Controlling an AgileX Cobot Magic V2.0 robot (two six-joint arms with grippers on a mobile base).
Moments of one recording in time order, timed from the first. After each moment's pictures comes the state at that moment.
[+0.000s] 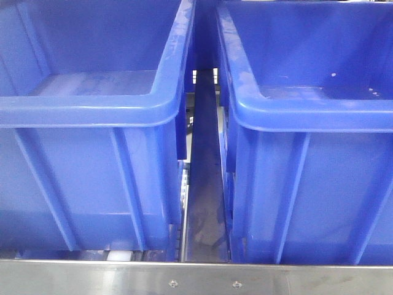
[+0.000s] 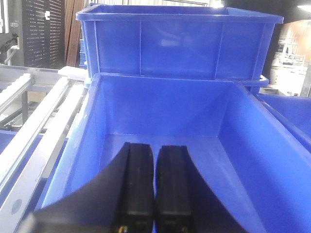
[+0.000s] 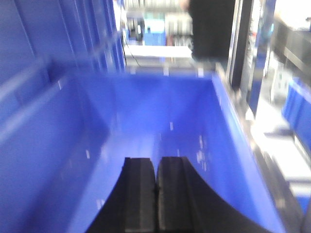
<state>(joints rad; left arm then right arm) -0.18 0.19 -0.36 0.04 0.17 -0.15 0.05 0.15 -0.35 0.05 0.25 0.02</state>
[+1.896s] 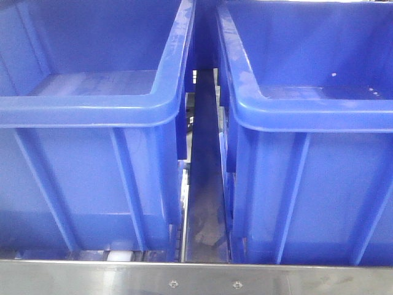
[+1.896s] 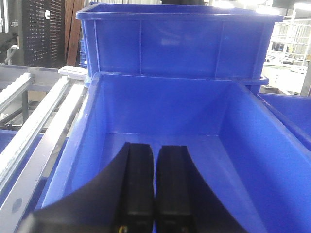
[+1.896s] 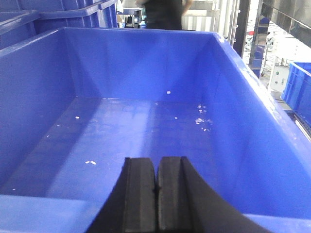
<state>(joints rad) -0.18 0.19 -0.36 0.04 0.17 -0.15 0.05 -0.01 0.03 0.03 -0.01 0.02</state>
